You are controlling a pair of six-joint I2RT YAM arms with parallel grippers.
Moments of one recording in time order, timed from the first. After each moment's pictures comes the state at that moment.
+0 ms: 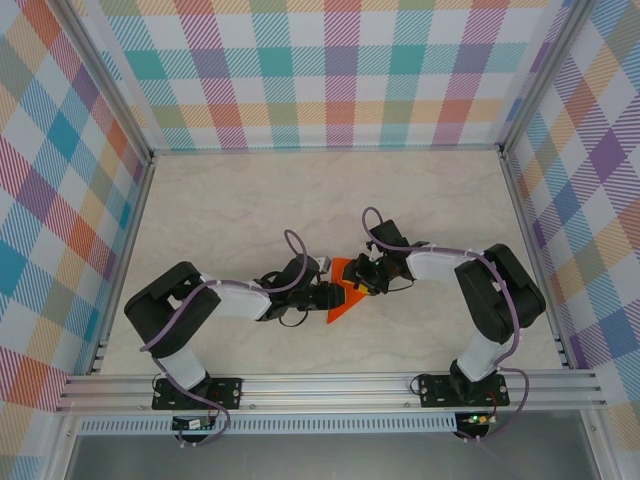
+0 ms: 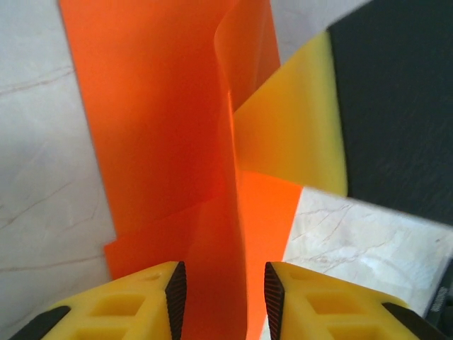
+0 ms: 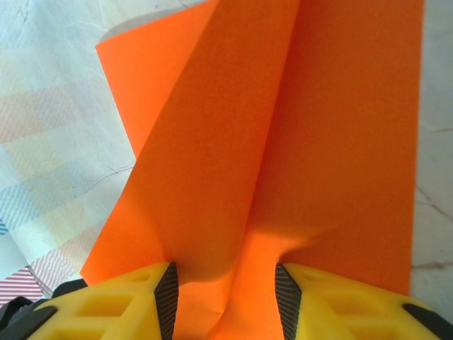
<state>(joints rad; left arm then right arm) -0.83 1.70 0.66 0.30 0.26 -0.83 0.54 1.70 0.83 -0.22 -0.48 0.92</state>
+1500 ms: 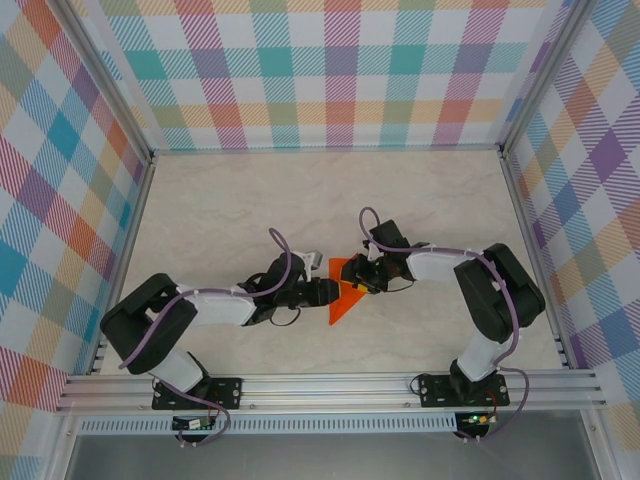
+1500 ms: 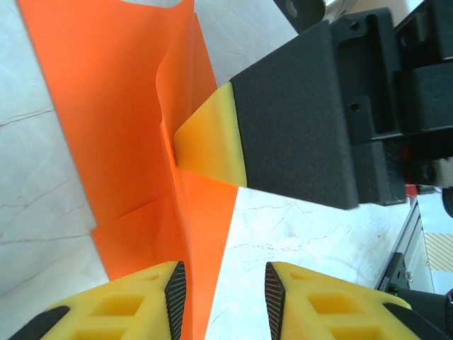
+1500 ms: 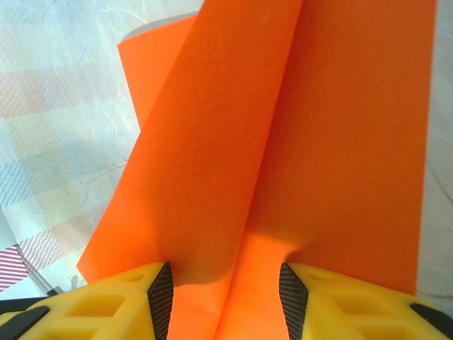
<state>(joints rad) -0.79 1.53 0.56 0.35 0.29 -0.84 0.53 1.71 0.82 -0.19 -0.51 0.82</state>
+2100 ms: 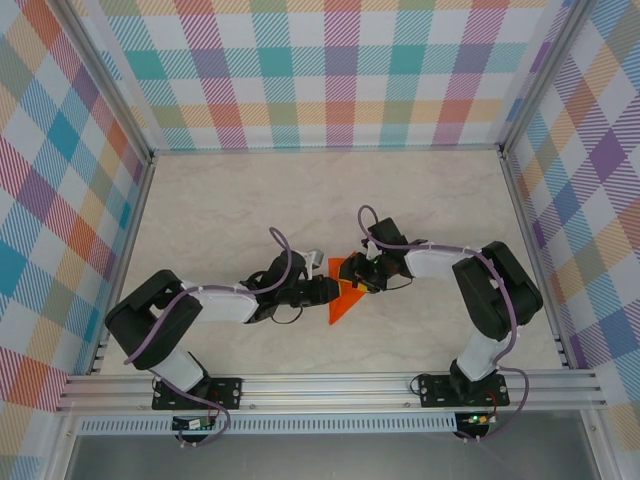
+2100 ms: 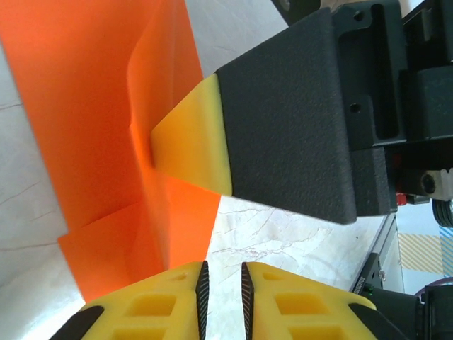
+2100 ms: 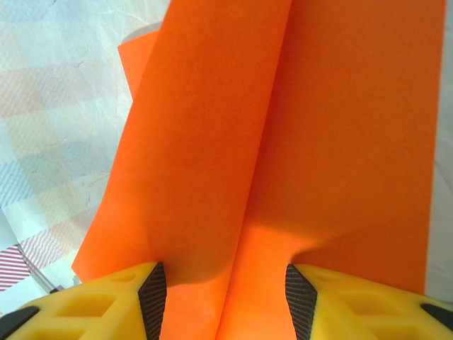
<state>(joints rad) -0.78 1.59 0.59 0.39 0.36 -0.90 0.53 1.73 0.85 -0.22 -0.51 0.82</state>
